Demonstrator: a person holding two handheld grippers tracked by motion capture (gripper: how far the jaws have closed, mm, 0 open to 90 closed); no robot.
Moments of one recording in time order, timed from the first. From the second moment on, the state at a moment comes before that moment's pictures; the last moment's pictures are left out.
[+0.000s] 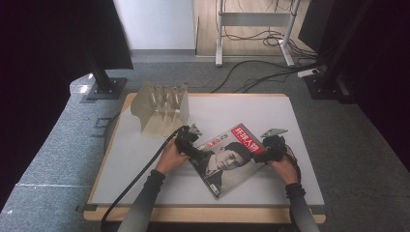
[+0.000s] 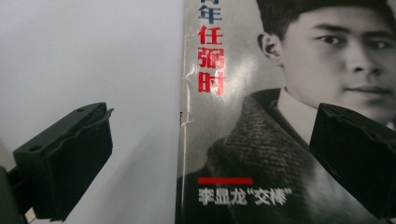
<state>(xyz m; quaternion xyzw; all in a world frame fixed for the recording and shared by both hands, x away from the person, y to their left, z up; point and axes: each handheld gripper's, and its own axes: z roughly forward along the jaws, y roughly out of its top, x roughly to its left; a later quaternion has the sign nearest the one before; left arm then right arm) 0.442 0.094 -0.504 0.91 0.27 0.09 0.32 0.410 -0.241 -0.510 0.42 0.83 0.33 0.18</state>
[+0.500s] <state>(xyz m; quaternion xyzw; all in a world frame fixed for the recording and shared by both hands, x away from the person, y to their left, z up) 0.426 0.078 -0.521 0.92 0.24 0.05 0.32 0.414 -0.248 -0.528 0.40 0.83 0.35 0.13</state>
